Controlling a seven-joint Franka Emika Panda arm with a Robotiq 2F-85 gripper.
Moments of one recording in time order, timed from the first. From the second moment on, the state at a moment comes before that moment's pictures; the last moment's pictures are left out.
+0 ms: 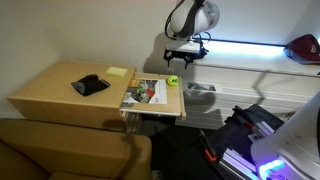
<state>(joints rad) 0.05 0.30 -0.08 -2.35 -0.07 2.72 0.73</state>
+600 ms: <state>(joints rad) 0.06 0.46 -0.09 -2.26 0.06 2.84 0.73</state>
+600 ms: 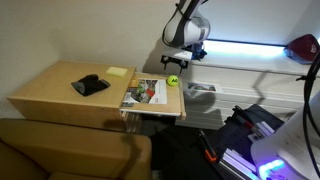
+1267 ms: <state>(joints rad) 0.09 0.54 -0.13 -2.22 0.13 2.86 0.72</state>
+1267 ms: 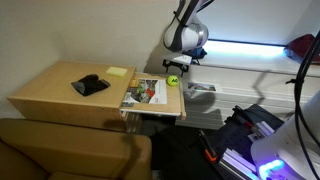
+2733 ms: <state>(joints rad) 0.08 0.71 -0.15 -2.06 0.19 2.80 0.73</state>
